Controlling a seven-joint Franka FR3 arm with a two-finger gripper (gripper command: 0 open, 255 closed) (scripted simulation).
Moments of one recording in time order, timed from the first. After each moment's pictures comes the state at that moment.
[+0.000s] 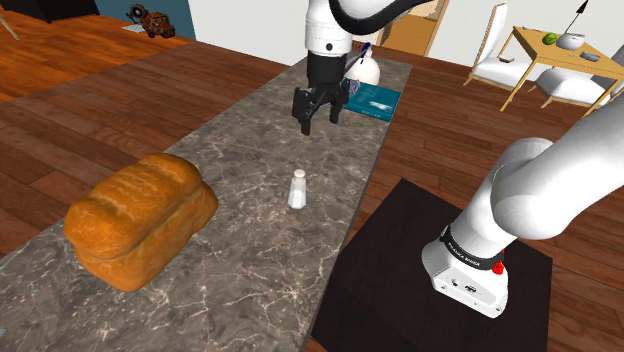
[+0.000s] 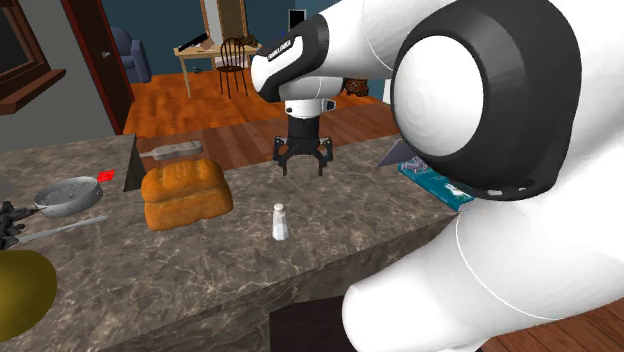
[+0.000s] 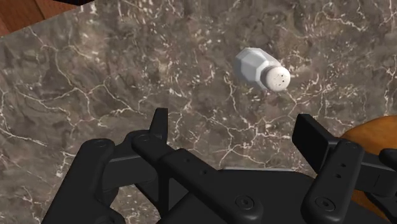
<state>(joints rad) 0.06 -0.35 0.19 -2.31 0.13 1.90 0.31</state>
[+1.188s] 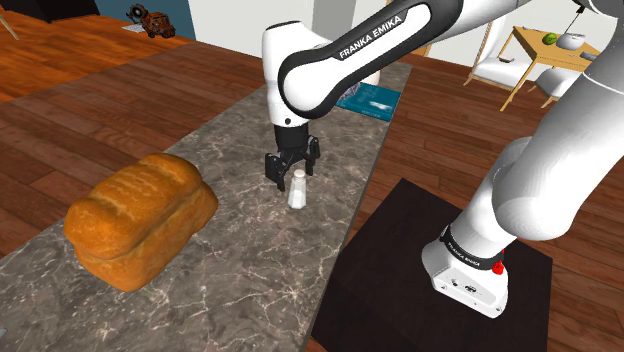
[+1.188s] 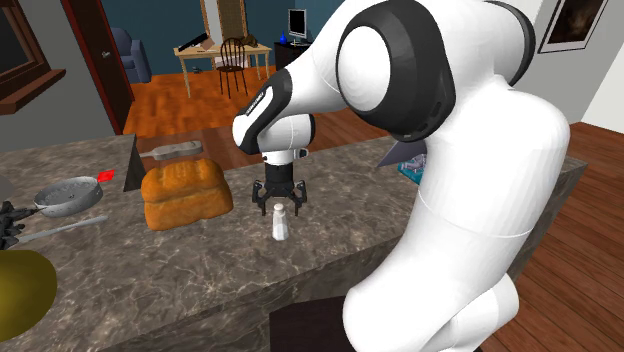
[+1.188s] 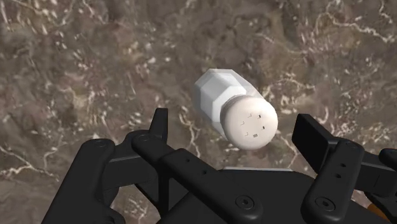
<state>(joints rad) 0.11 -0.02 0.27 -2.32 0.16 2.12 0.42</state>
